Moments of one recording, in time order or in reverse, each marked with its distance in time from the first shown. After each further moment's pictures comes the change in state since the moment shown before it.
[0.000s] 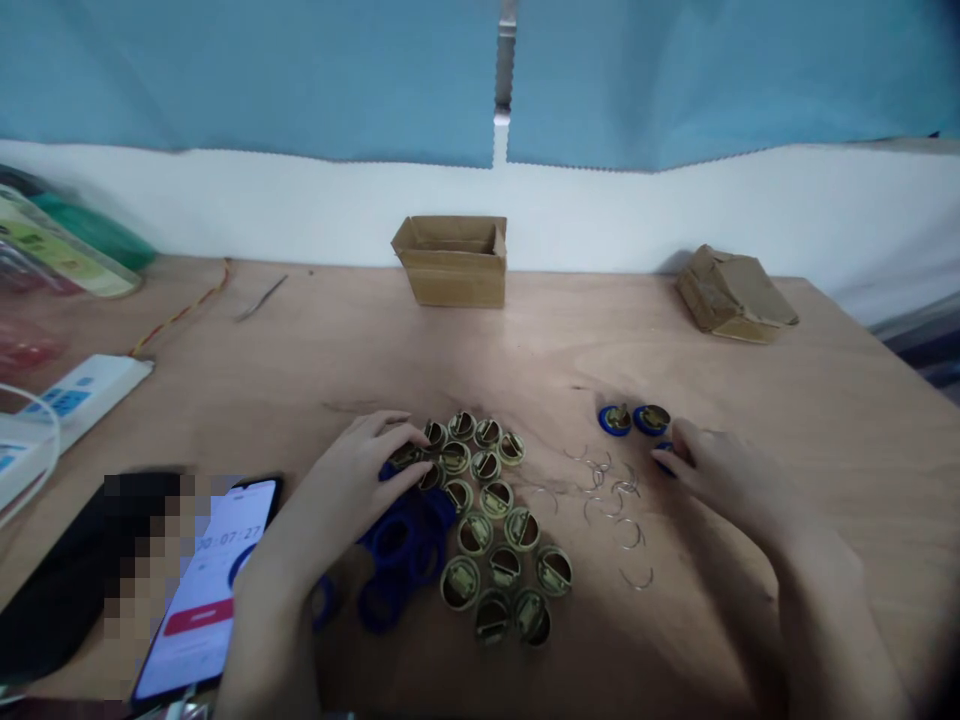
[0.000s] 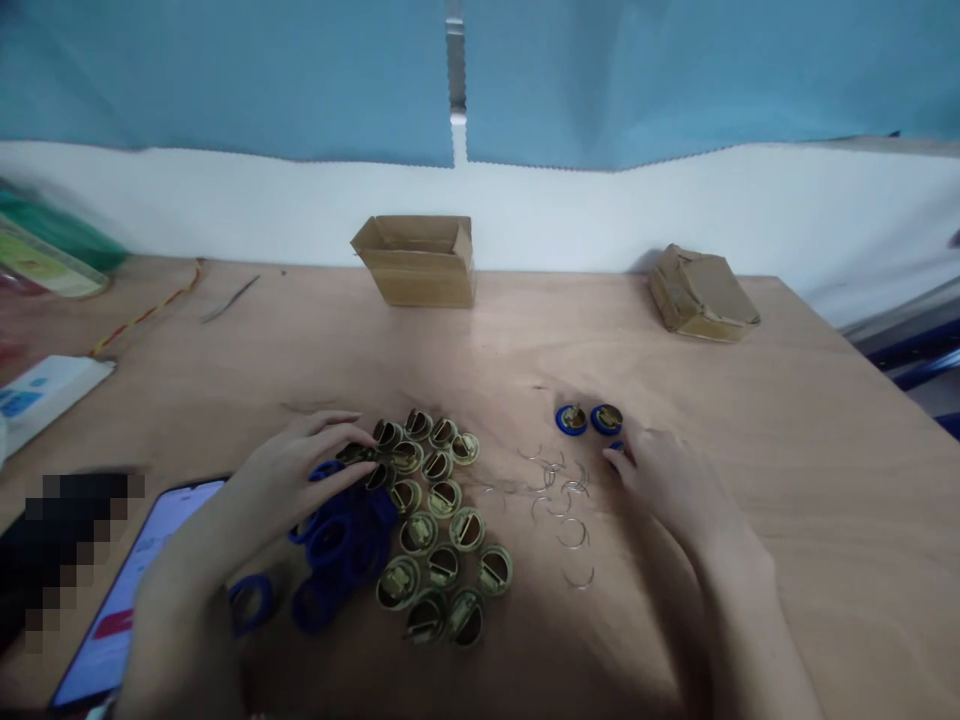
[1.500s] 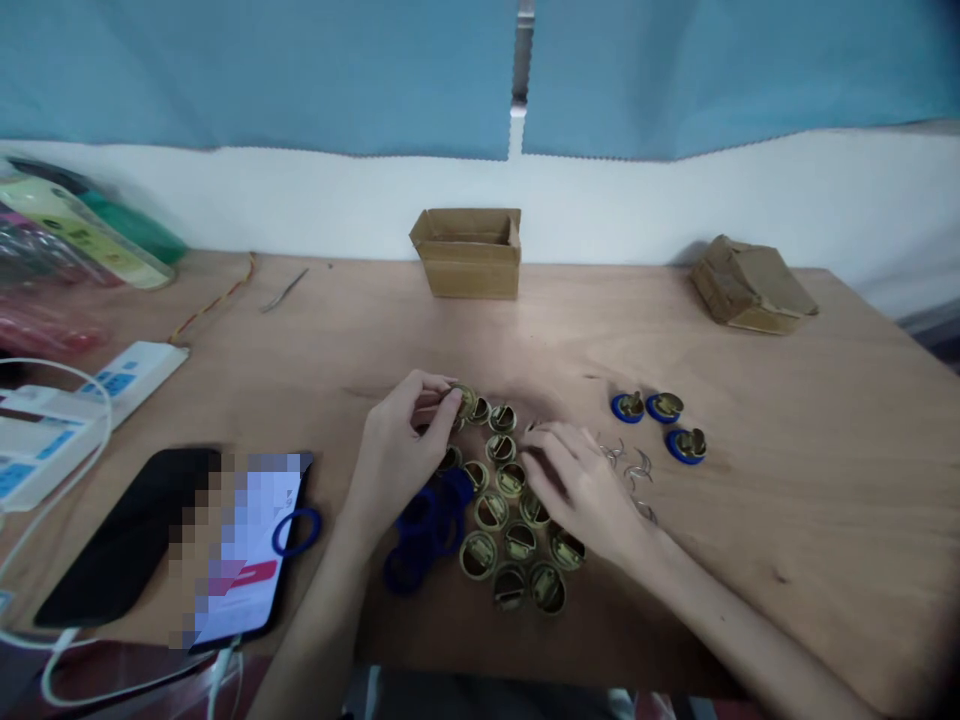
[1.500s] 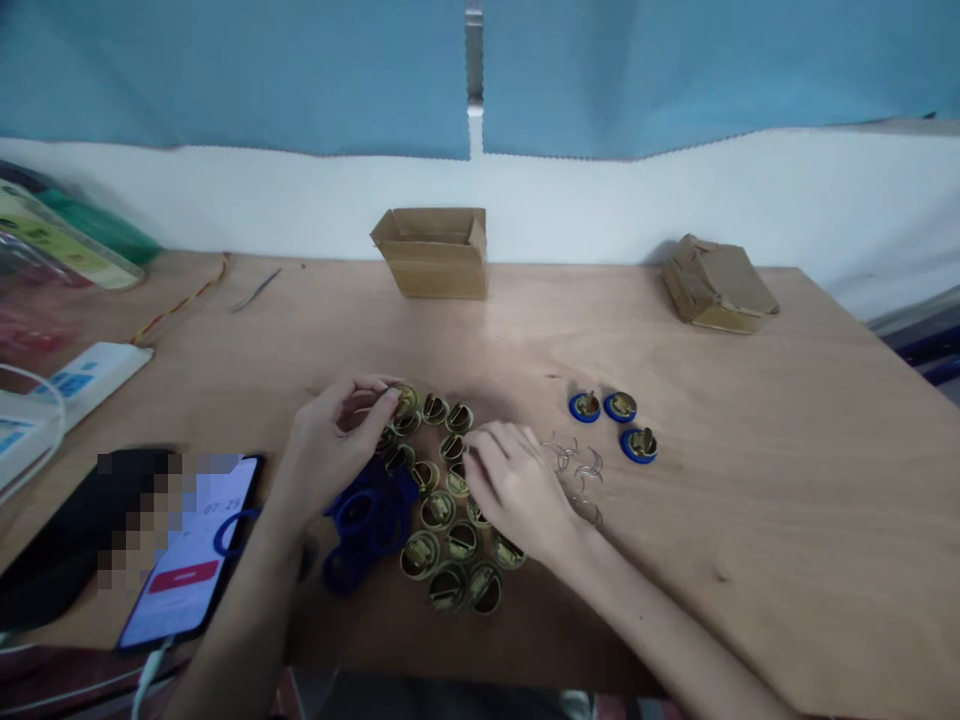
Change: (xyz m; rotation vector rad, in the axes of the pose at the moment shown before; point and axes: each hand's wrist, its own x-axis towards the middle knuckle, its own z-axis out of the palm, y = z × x) left_hand 0.017 0.040 0.015 -0.604 0.369 -0.201; right_hand -0.019 -0.149 0.027 0.565 0.352 -0.629
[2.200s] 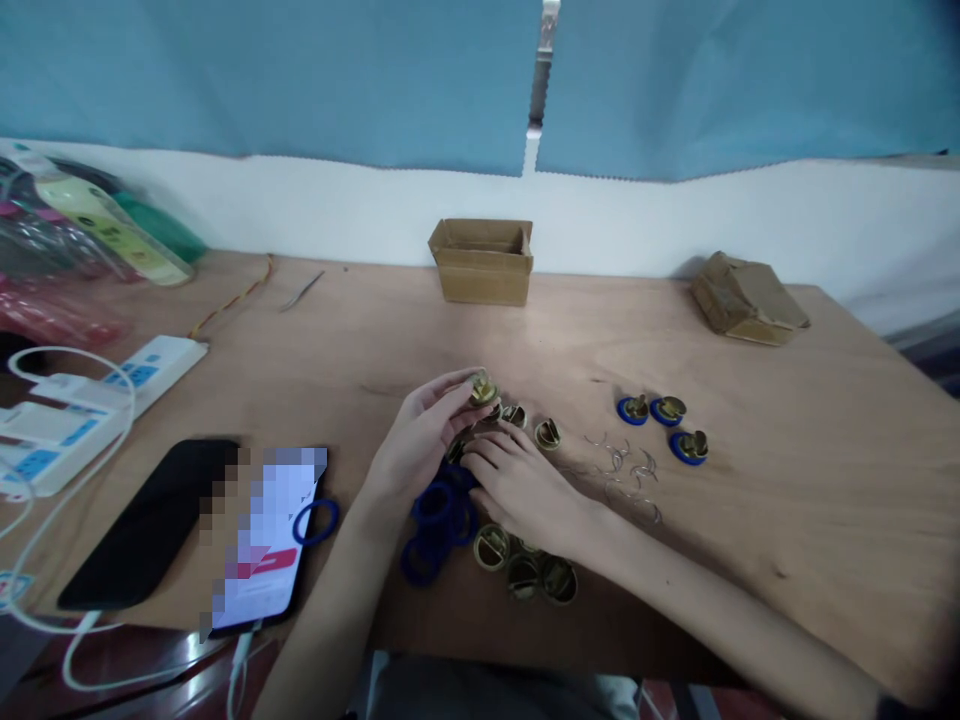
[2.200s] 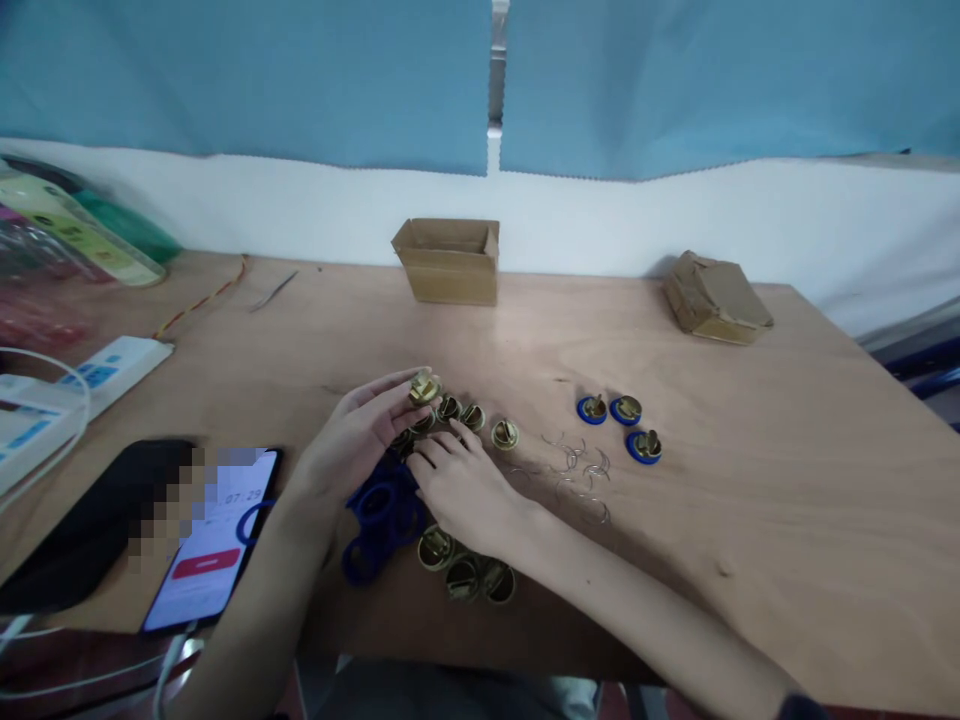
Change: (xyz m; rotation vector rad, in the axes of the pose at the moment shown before) left_hand 0.009 0.003 0.002 -0.863 -0.132 -0.442; right_hand 0.035 -0.037 0.035 -0.118 -0.362 -0.234
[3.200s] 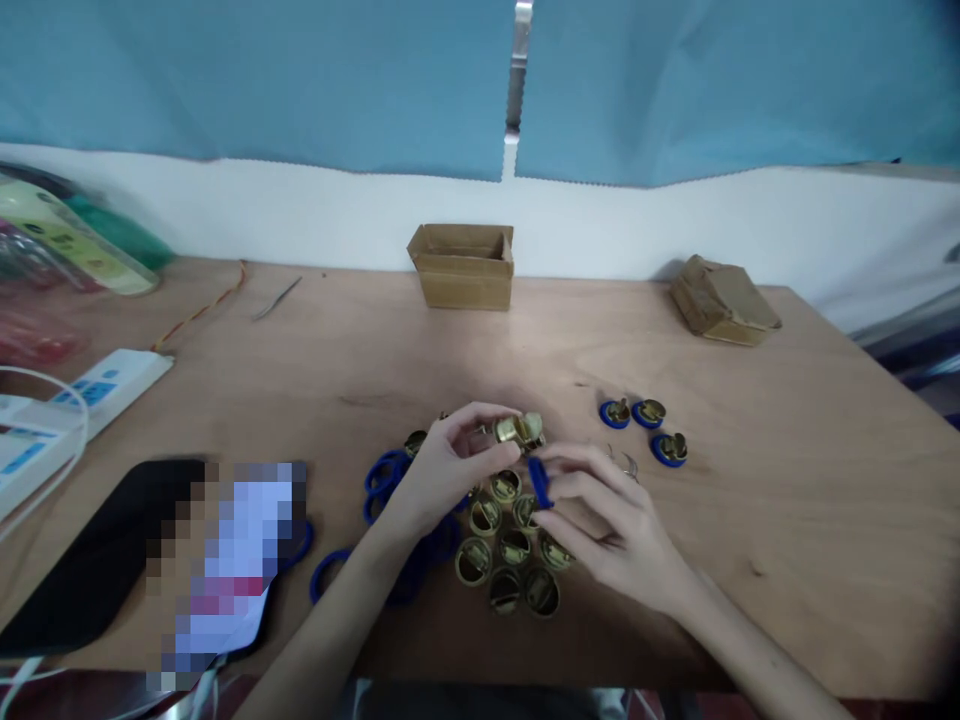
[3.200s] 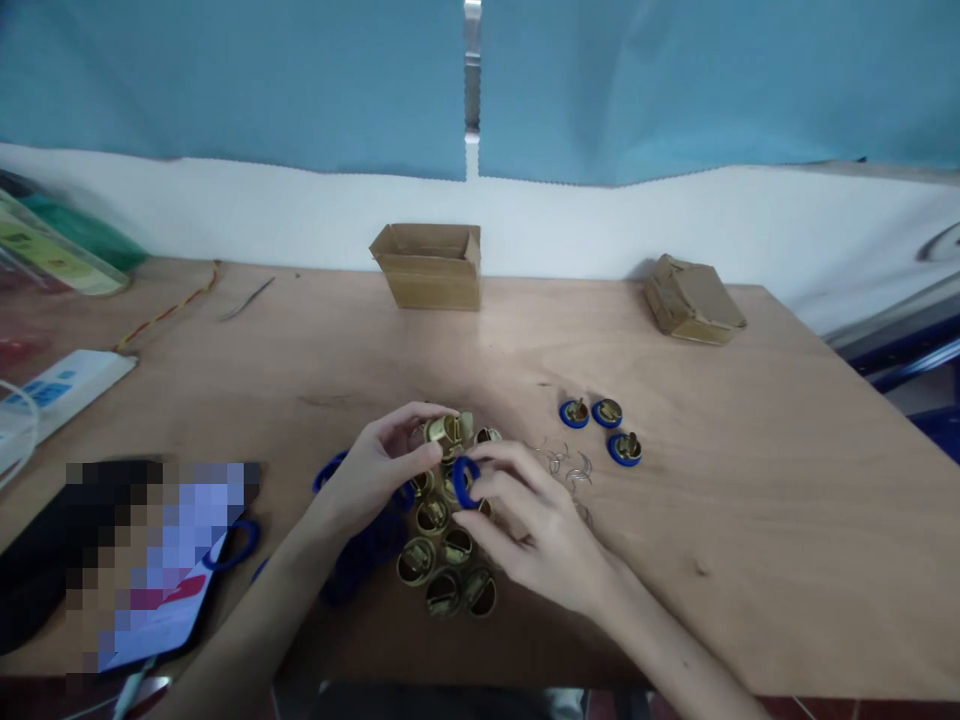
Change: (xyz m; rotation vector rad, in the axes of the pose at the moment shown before) left_hand -0.015 -0.022 0.022 0.296 -0.288 0.064; right_hand -0.079 0.010 -0.050 0.380 0.452 0.154
